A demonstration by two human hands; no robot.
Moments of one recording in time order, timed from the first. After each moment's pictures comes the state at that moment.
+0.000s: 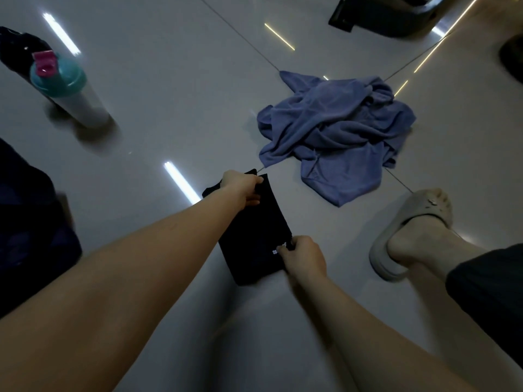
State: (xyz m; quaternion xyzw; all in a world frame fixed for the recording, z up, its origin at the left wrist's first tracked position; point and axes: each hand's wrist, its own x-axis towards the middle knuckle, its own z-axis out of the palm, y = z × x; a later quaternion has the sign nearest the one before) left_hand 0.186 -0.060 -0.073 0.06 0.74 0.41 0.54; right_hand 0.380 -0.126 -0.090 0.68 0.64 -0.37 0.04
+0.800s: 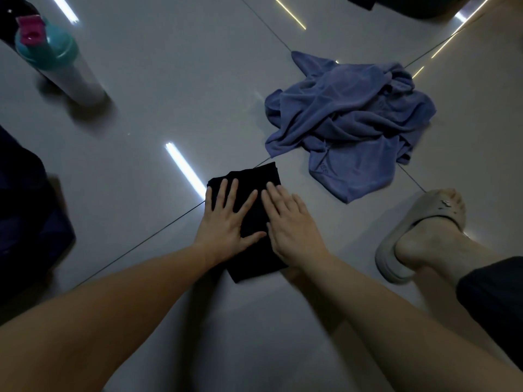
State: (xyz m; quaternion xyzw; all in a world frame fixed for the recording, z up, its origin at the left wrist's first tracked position) left_hand 0.179 -0.172 -0.147 0.66 0.74 0.00 0.11; right_hand 0.358 -0.090 -0.101 0.33 0.94 -0.07 0.03
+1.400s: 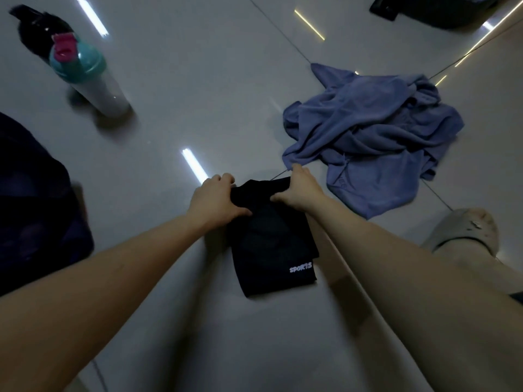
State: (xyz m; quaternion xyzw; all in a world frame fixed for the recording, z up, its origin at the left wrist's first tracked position) left_hand 0.111 -0.121 -0.095 0.47 0.84 0.06 0.26; right_hand 0.276 0.014 -0.084 0.50 0.79 -0.33 0.13
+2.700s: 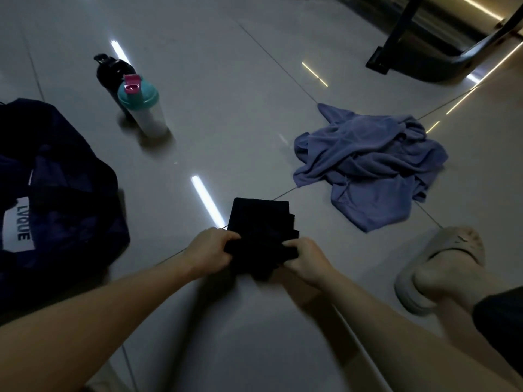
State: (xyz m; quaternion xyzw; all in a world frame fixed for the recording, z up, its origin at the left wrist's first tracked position) left_hand 0.118 -0.239 -0.062 0.55 0.75 0.15 0.34; right_hand 0.344 -0.112 -0.084 0.37 0.82 -0.44 0.01
